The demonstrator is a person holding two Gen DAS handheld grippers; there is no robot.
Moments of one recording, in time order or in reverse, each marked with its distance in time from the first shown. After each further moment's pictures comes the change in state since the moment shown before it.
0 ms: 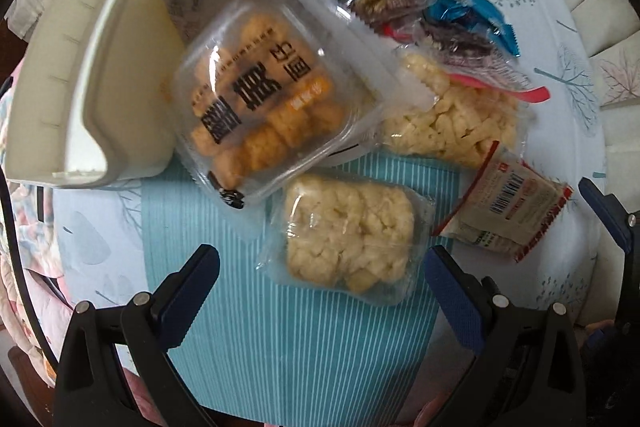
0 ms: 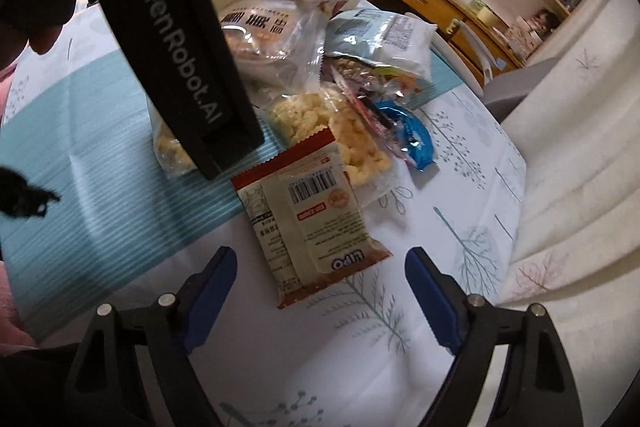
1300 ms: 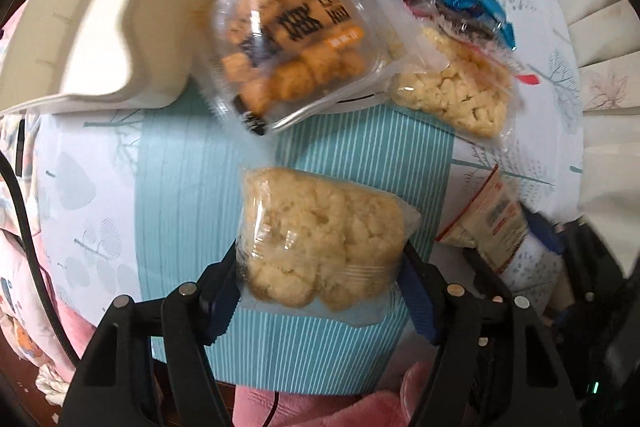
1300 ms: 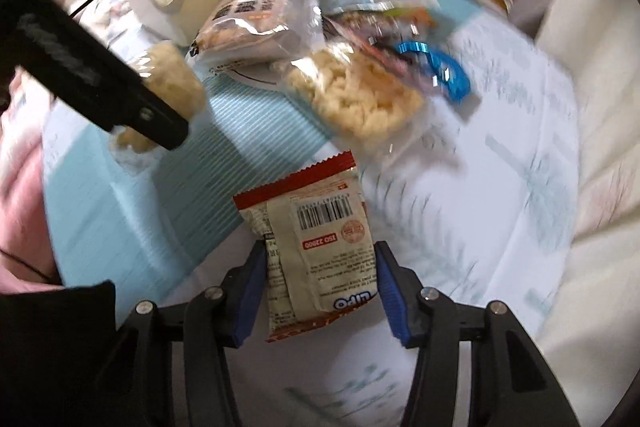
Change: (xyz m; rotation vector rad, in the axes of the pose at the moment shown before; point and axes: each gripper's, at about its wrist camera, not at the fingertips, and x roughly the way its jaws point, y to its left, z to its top) left arm 0.091 0.059 -0.015 -0.094 0.066 -0.121; right arm 0.006 -0.020 -0.014 0.307 0.120 0.301
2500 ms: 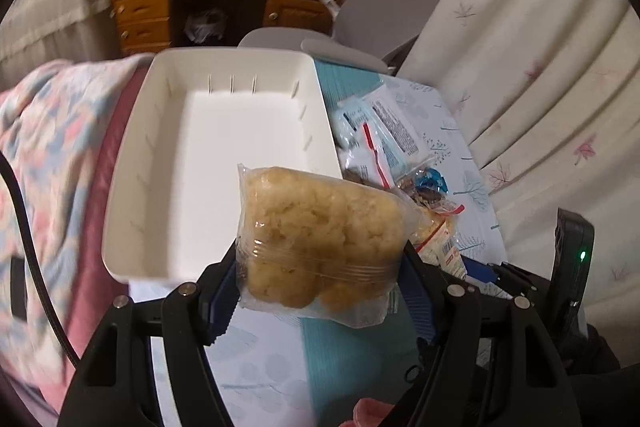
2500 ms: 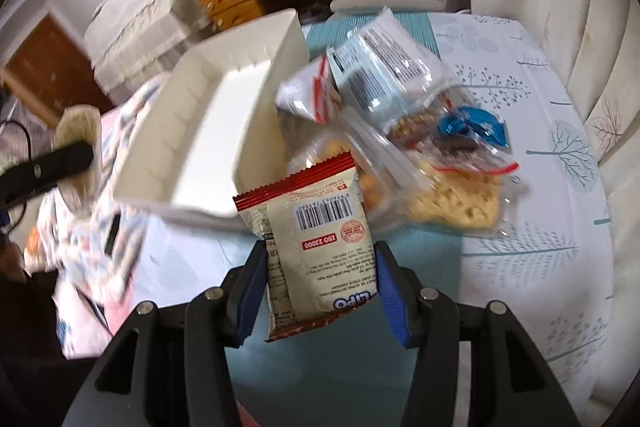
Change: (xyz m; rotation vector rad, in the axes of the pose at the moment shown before) left arm -0.173 0.202 0.018 0.270 -0.526 -0.312; right arm -0.049 0.082 0.121 0.600 -0.177 0.002
